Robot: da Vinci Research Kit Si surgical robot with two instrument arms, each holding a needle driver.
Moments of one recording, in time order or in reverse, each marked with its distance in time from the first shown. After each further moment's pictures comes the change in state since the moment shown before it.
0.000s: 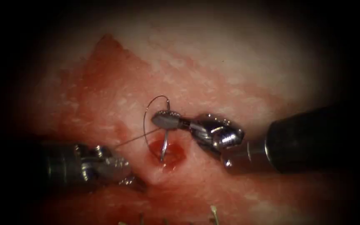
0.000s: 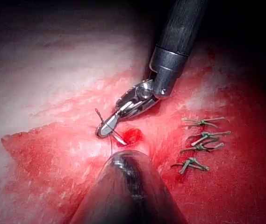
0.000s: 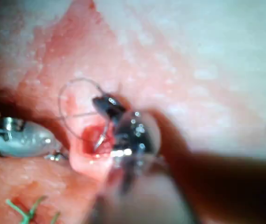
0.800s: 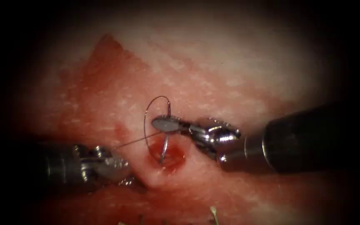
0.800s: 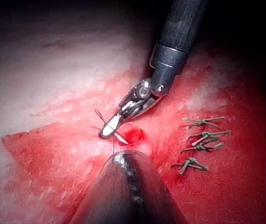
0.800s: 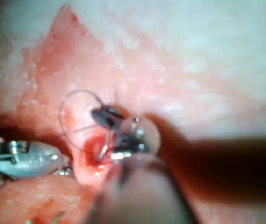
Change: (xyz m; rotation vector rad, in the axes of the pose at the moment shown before) right arm -0.002 -0.002 0.000 0.060 0.006 0.286; left arm 0.000 0.000 0.000 -0.001 0.000 0.002
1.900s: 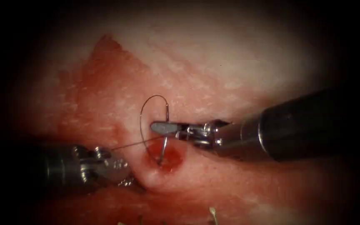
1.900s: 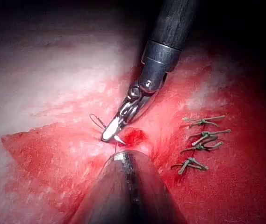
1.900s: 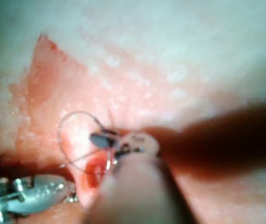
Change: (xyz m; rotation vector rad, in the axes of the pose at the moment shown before) right arm -0.002 -0.001 0.001 0.083 -0.005 0.383; left arm 0.000 0.000 0.000 0.000 0.000 0.001
